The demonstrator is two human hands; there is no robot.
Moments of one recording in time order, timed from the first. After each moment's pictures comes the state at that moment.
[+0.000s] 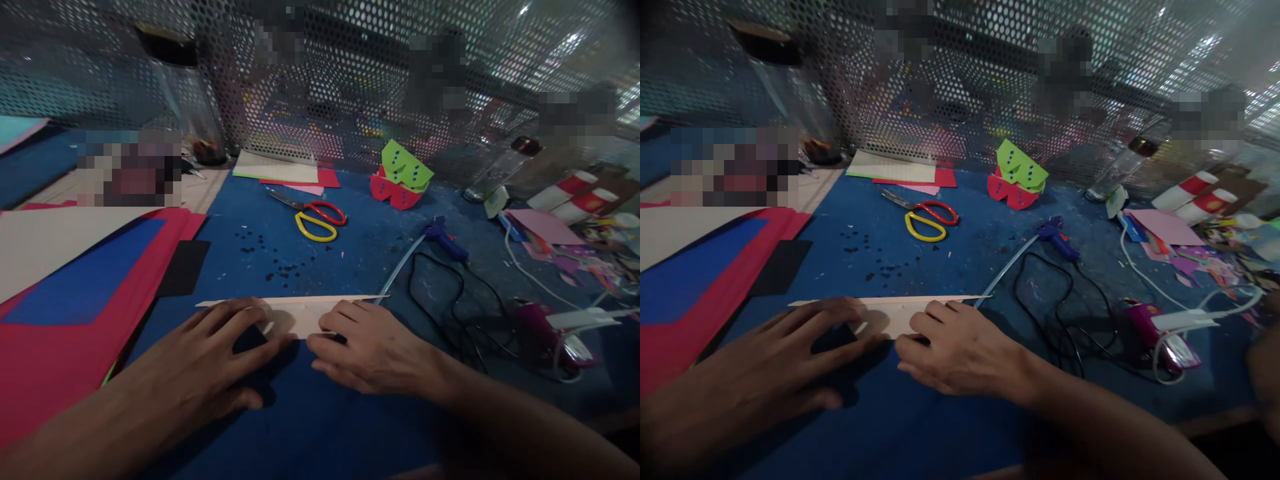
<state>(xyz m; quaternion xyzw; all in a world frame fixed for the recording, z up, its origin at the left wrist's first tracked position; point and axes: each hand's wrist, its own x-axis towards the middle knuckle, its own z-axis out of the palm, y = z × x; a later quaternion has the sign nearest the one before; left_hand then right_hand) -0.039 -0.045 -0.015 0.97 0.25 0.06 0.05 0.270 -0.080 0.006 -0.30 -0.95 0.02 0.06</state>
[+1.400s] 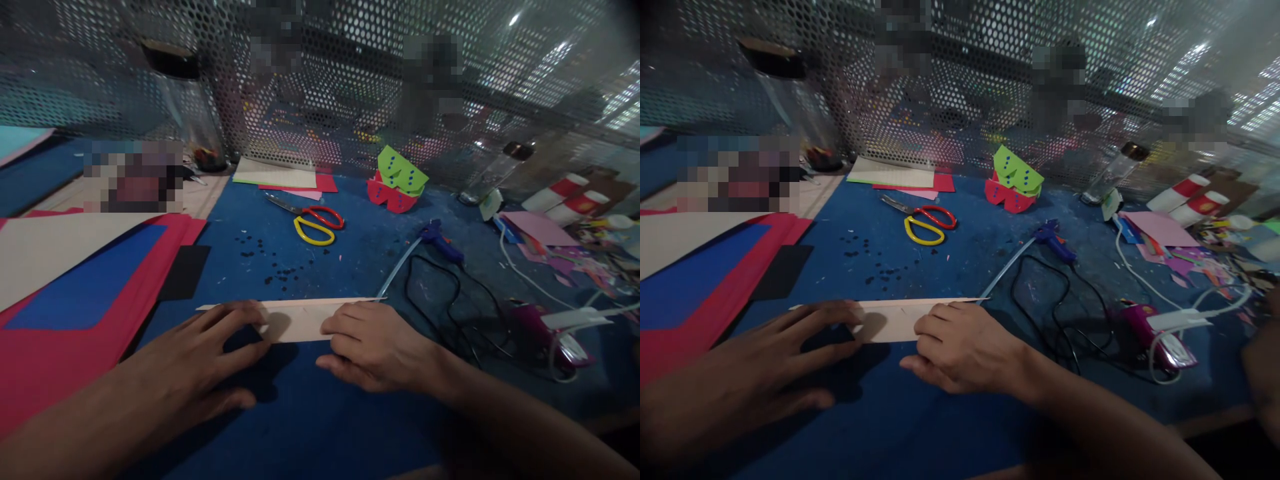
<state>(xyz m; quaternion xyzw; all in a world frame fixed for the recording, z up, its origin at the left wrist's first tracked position) -0.050 -0.037 -0.010 0.97 0.23 0.09 0.07 0.279 -0.077 -0.005 -0.30 -0.94 0.02 0.16</state>
